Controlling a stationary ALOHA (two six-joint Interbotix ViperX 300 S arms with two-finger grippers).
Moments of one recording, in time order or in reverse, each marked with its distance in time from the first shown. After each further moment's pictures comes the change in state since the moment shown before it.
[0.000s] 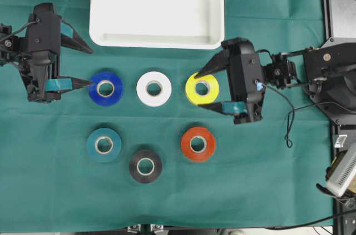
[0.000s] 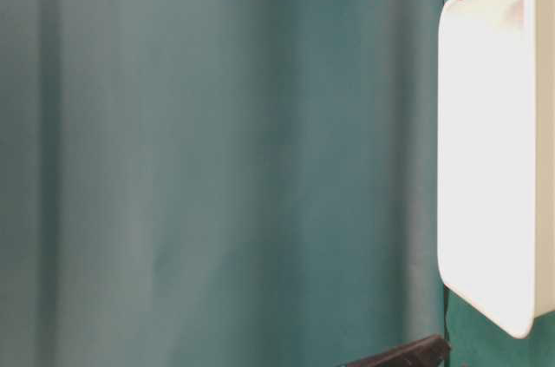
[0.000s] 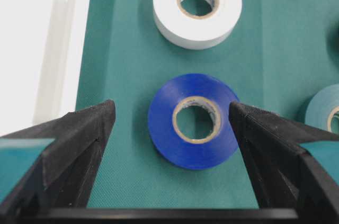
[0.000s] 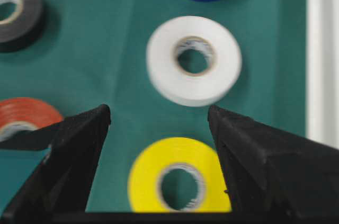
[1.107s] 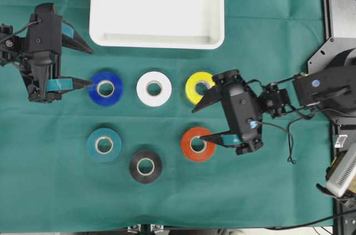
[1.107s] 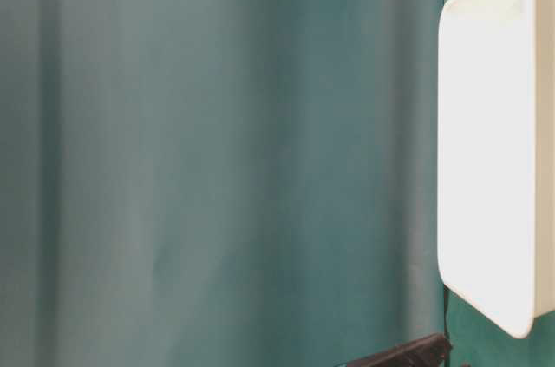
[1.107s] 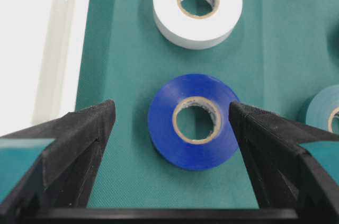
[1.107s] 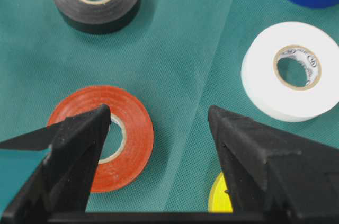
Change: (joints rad) left arm 0.000 0.005 -0.003 -0.002 -0.002 0.000; right arm 0.141 0.130 -0.048 0.000 0.002 0.005
